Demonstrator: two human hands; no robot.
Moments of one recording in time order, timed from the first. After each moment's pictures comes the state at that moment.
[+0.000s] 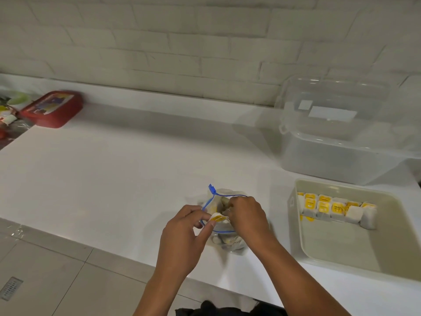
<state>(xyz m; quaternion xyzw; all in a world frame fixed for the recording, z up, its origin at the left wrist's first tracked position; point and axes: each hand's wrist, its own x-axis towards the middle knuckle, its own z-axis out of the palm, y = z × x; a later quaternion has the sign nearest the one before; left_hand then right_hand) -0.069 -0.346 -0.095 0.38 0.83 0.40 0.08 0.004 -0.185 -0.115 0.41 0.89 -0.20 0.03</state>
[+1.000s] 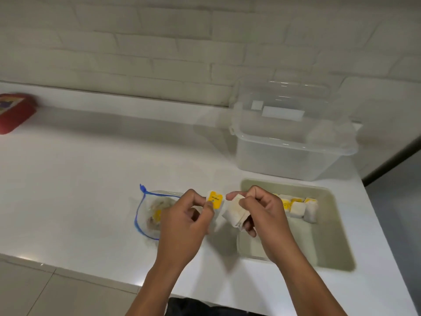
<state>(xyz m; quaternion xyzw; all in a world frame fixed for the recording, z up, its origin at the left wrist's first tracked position) 0.027 -0.244 -0.041 0.29 0.75 0.57 0.20 0.146 -0.128 -0.023 0.38 0.58 -0.67 -0.26</state>
